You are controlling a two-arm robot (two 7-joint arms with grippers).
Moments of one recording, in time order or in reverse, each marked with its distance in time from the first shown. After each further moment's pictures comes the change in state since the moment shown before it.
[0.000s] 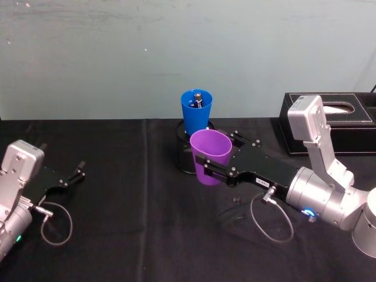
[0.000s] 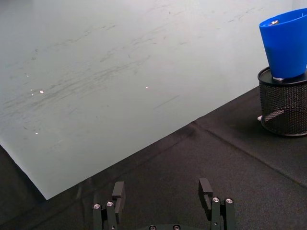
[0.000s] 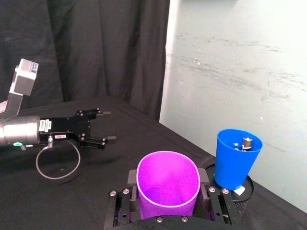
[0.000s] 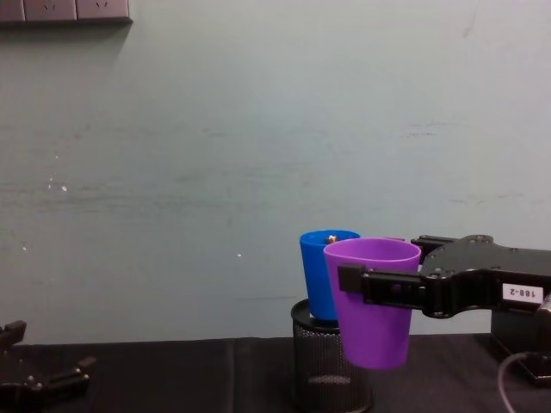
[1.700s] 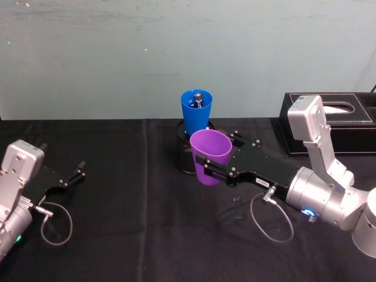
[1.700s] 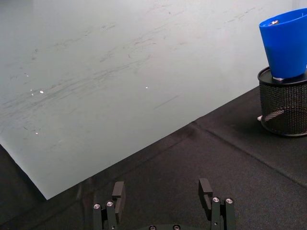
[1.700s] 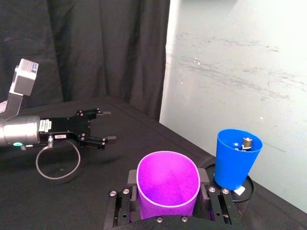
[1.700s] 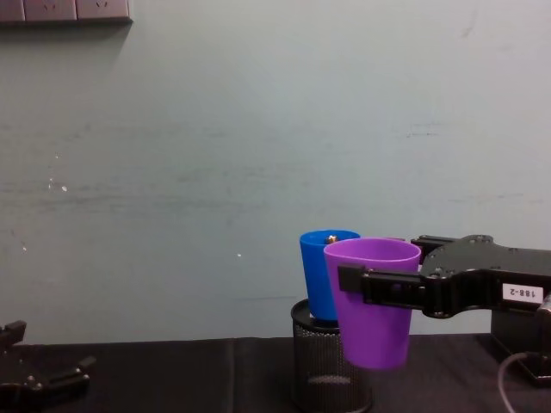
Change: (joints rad) left arm 0.000 0.000 0.000 0.000 0.000 0.000 0.000; right arm 0.000 0.000 0.000 0.000 0.000 0.000 0.000
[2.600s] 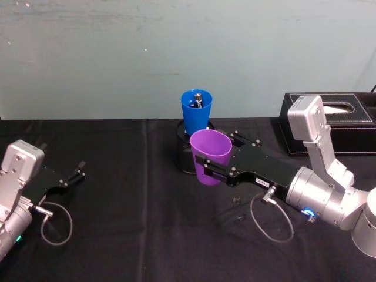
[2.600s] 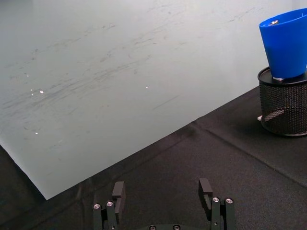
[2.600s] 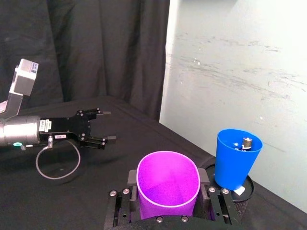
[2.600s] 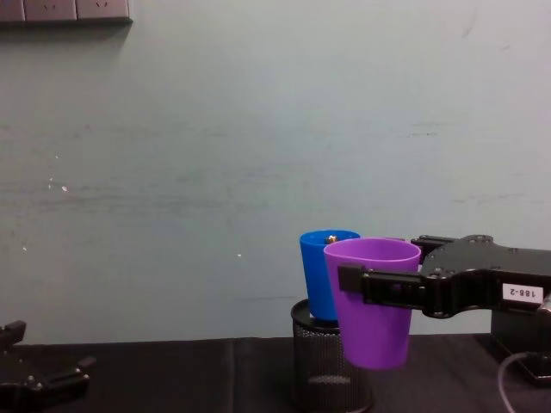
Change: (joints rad) left arm 0.000 0.000 0.000 0.000 0.000 0.000 0.000; right arm 0.000 0.000 0.000 0.000 0.000 0.000 0.000
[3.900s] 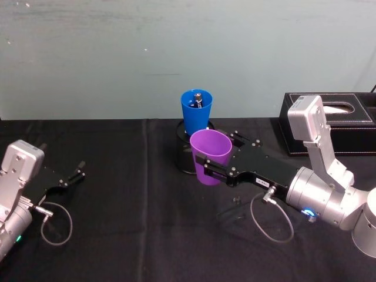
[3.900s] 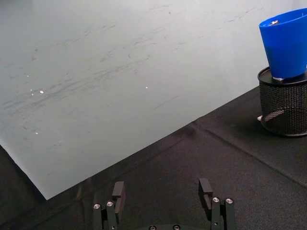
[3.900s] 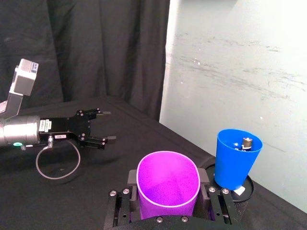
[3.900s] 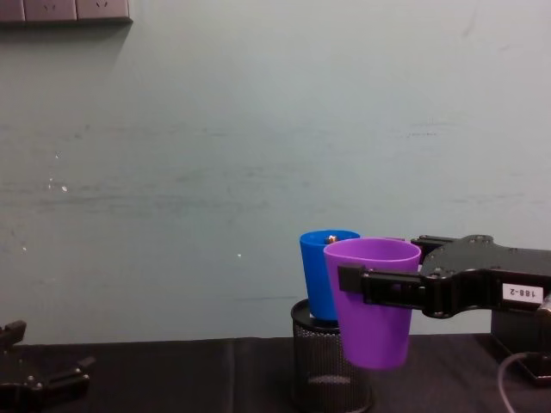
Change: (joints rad) left arm 0.000 0.000 0.000 0.000 0.000 0.000 0.000; right arm 0.000 0.000 0.000 0.000 0.000 0.000 0.000
